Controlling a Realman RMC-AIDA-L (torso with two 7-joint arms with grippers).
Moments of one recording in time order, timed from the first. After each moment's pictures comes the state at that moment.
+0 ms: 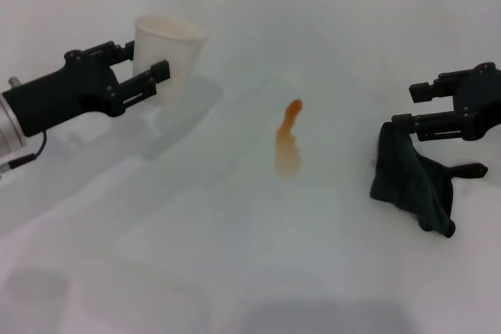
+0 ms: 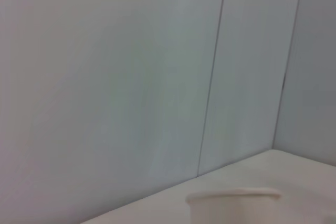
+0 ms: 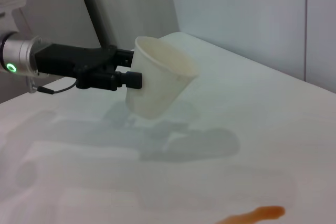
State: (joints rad) left arm -0.72 -2.08 2.85 -0.51 -0.57 1.59 -1.02; right arm 0.34 2.01 -1.08 -1.38 -1.97 -1.56 2.01
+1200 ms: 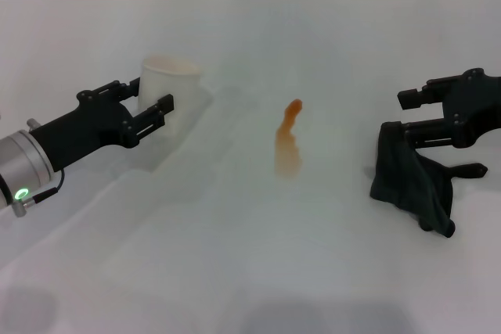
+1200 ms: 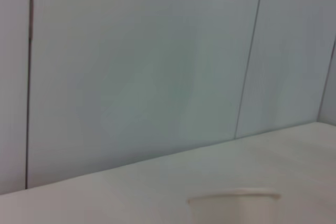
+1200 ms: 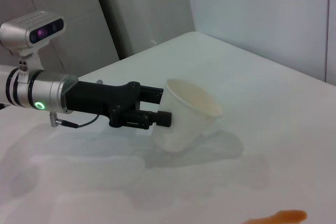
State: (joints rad) left arm -0.63 -2.08 2.85 -0.30 -0.61 1.35 -0.87; right arm 0.34 2.01 -1.11 -1.39 -1.95 -1.56 2.01
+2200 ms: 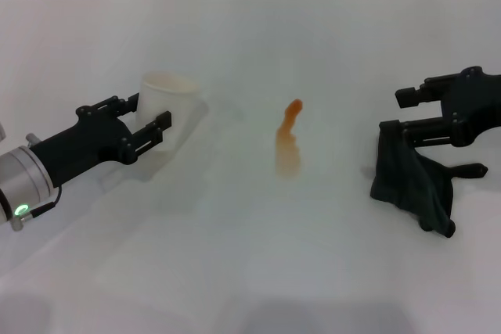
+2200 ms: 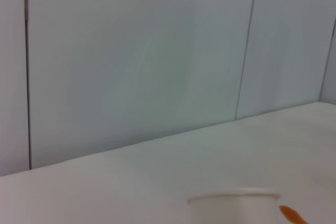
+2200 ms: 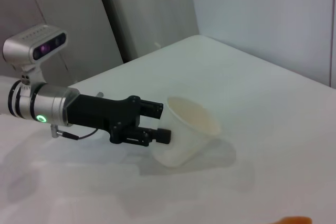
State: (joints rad) left arm -0.60 -2.08 2.85 -0.28 -0.59 1.33 -0.82; right arm 0.34 2.01 -1.12 -1.39 -1.94 -1.56 2.01
